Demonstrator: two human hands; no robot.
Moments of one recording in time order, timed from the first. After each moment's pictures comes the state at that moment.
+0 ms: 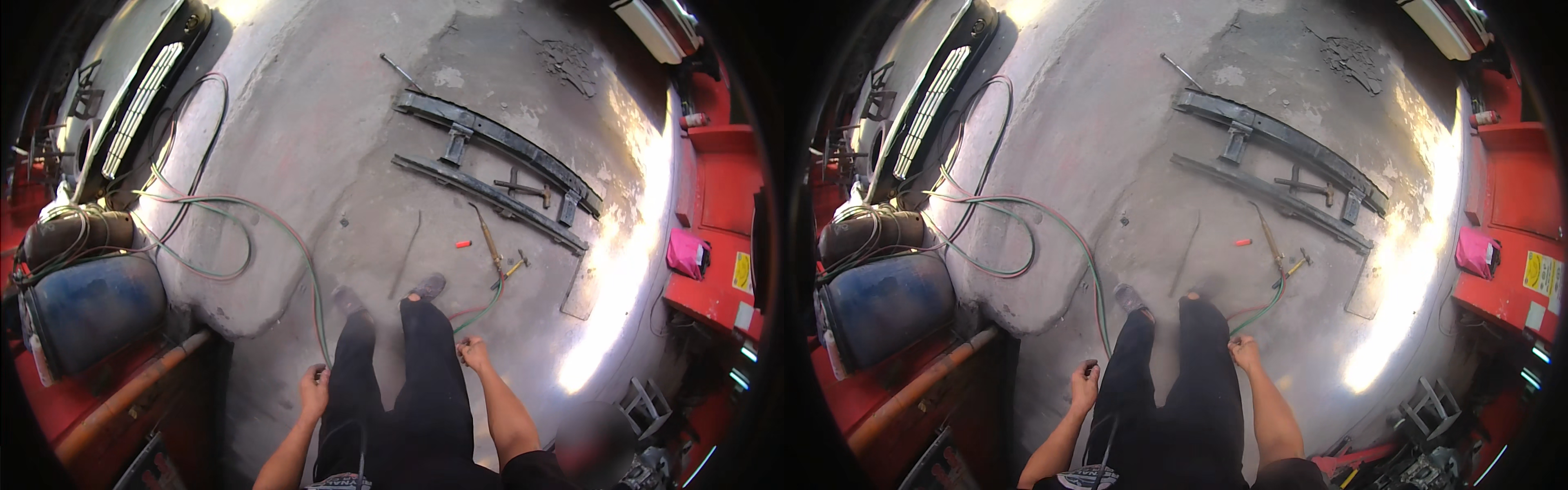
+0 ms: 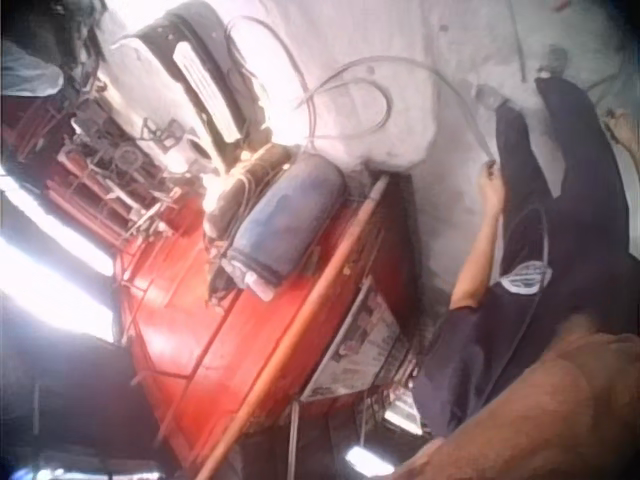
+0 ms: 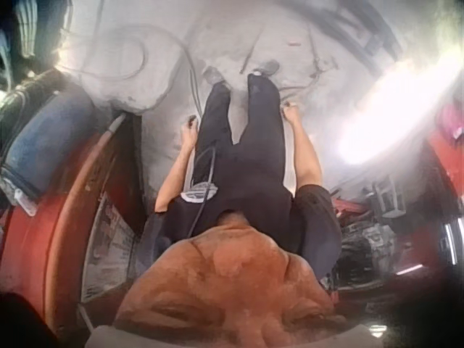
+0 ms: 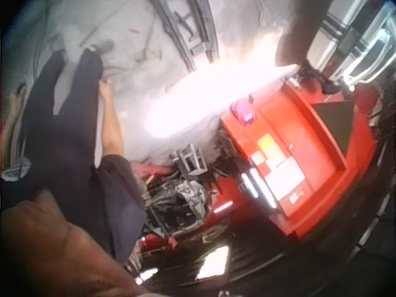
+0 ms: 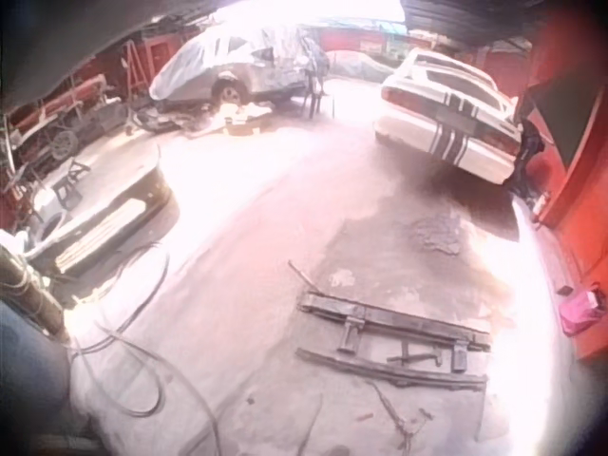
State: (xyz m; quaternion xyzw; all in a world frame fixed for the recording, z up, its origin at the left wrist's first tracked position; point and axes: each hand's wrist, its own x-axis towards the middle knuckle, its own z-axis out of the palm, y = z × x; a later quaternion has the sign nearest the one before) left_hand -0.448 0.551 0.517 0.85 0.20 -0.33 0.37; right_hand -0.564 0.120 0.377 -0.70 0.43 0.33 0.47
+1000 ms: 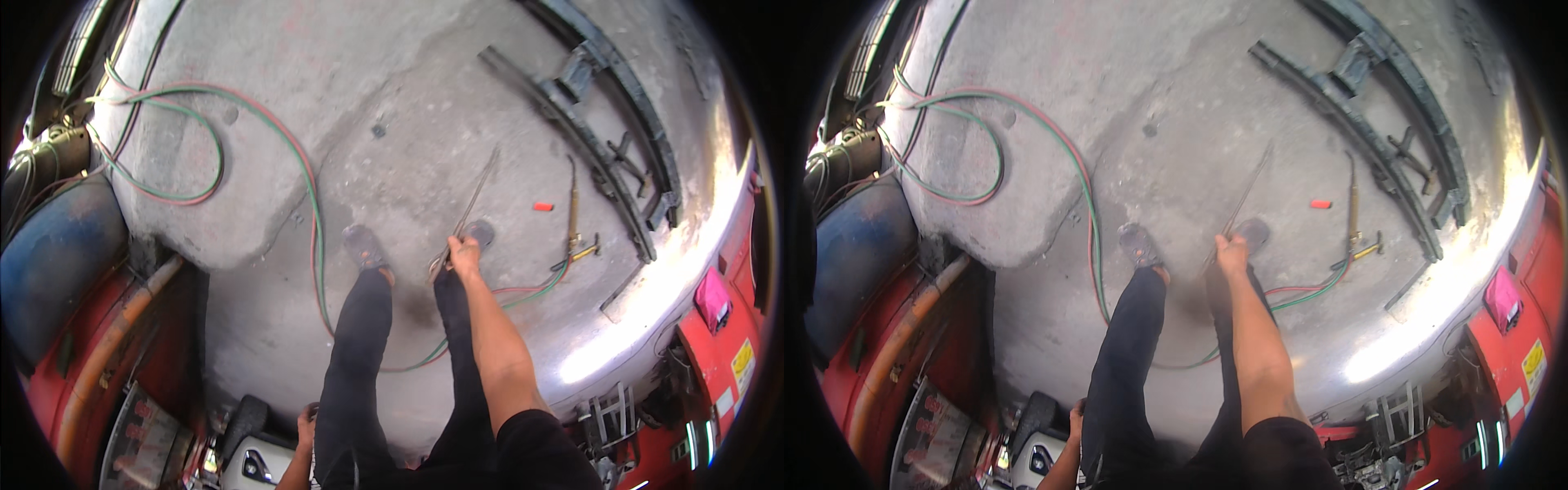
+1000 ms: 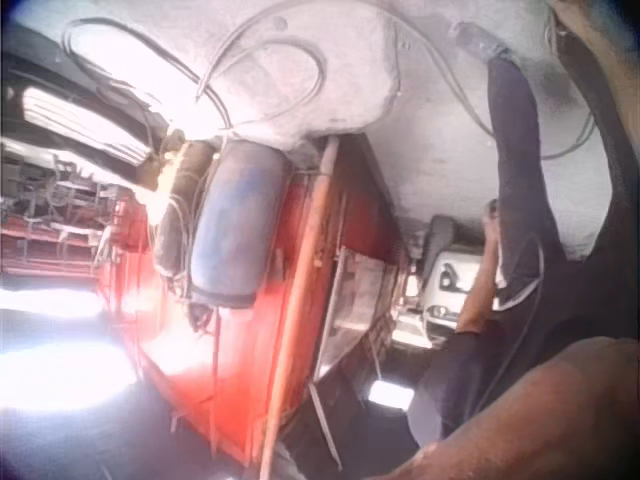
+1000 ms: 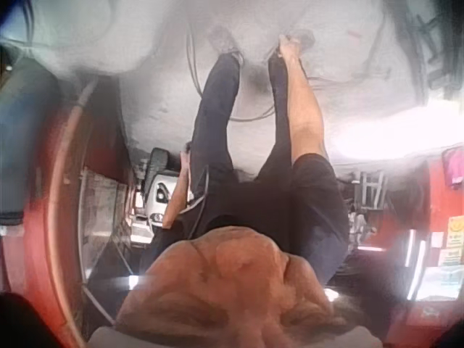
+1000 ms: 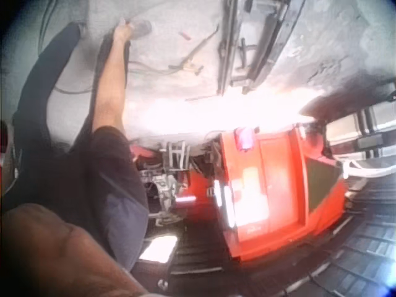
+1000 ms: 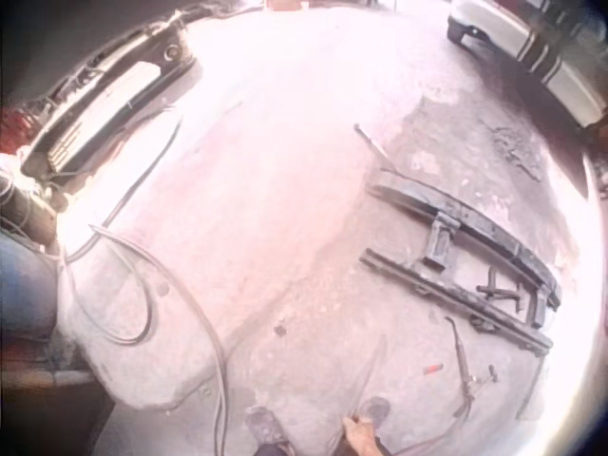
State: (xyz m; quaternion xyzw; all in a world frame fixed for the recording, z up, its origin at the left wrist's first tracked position) left_hand -0.628 0.673 0.368 0.68 0.48 -0.46 0.31; right_hand -0.418 0.248 -0.018 -0.82 0.37 0.23 0.36
